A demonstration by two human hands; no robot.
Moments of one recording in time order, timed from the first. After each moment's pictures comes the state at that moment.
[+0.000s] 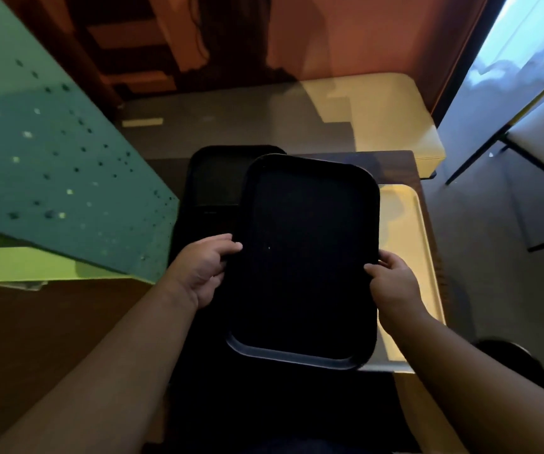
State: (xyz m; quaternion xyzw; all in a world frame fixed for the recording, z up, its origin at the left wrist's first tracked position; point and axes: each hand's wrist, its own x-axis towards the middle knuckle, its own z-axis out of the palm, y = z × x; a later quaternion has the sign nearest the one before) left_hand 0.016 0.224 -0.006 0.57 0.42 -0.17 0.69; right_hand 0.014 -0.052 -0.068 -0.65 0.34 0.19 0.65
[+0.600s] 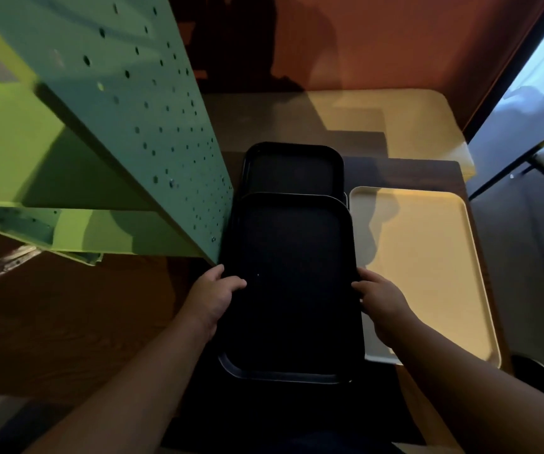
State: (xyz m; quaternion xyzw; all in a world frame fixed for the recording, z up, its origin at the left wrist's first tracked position) left_hand -0.073 0.323 -0.039 0.63 0.44 -0.16 0.62; right_hand -0.022 0.056 -0.078 -0.70 0.27 0.29 0.60
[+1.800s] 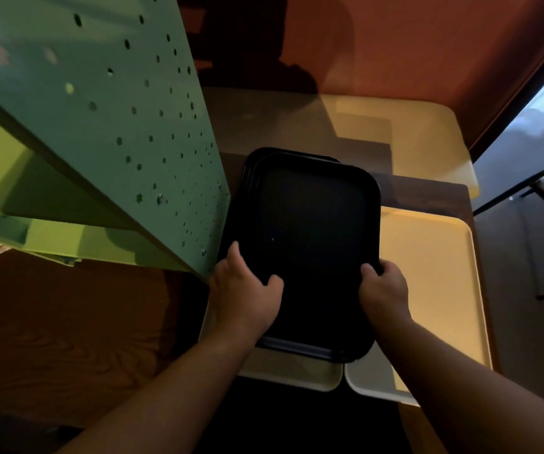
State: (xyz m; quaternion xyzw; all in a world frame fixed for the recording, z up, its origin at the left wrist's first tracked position) left_hand -0.031 0.264 -0.046 0.88 0.33 -0.08 0.34; right_hand 0.032 0.066 -0.082 -0.80 0.25 0.13 0.53
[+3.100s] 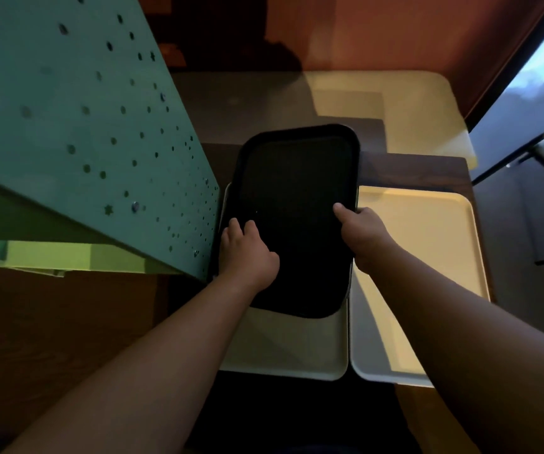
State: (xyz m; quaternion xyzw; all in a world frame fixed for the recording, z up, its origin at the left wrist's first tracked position) left_hand 0.035 0.280 -0.074 0.91 0.24 -0.23 0.24; right_hand 0.112 0.094 -0.053 -0.71 0.29 0.33 0.56
